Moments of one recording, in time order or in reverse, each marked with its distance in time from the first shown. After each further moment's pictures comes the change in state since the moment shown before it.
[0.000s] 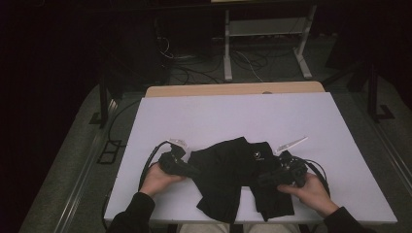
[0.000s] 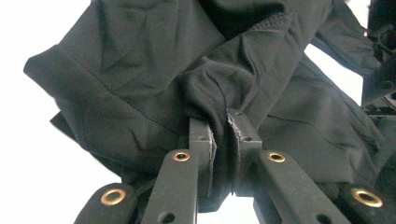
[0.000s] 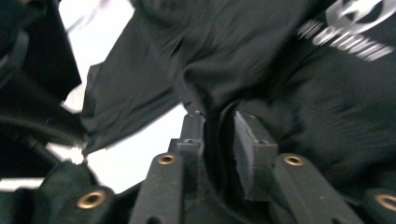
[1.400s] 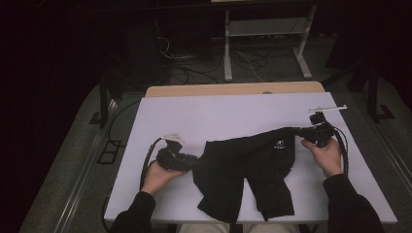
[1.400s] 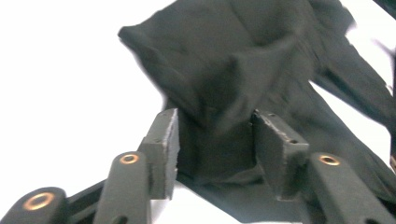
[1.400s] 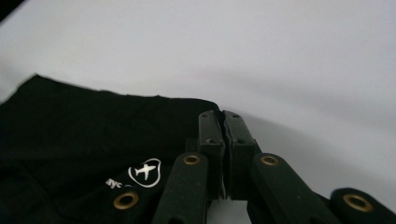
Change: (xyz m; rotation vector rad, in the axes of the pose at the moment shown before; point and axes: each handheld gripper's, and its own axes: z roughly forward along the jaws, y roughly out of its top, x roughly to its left) left arm 0.007 0.008 -0.014 -0.197 0.132 -0.059; right arm -0.105 0.036 -0.072 -0.319 -0.418 0.154
